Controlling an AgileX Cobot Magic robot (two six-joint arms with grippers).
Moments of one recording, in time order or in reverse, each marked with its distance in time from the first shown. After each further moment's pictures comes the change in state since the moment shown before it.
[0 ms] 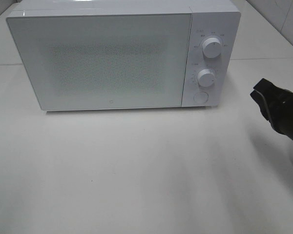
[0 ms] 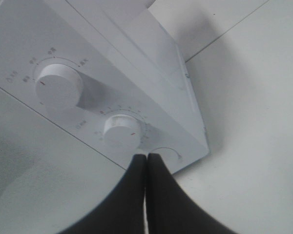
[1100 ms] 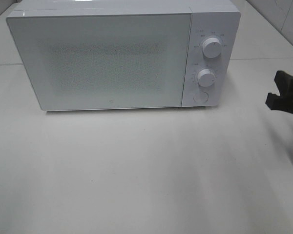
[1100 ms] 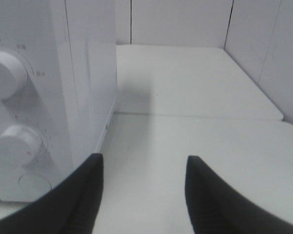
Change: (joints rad) left arm 0.000 0.000 0.000 0.000 0.000 0.000; right arm -0.180 -0.058 -0.005 -0.014 0.007 -0.795
